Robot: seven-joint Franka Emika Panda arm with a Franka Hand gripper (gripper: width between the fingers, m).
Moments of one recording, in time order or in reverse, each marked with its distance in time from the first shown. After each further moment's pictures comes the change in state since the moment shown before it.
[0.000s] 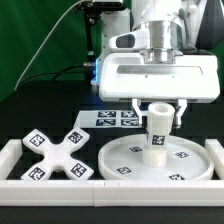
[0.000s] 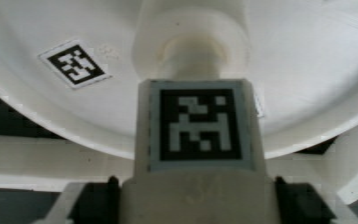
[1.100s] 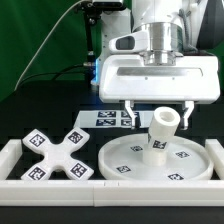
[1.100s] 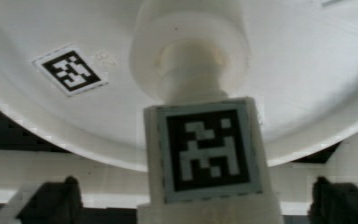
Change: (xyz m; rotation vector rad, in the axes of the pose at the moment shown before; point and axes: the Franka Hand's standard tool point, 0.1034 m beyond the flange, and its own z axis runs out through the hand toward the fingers) arm -0.003 0.000 0.001 0.006 -0.045 0.020
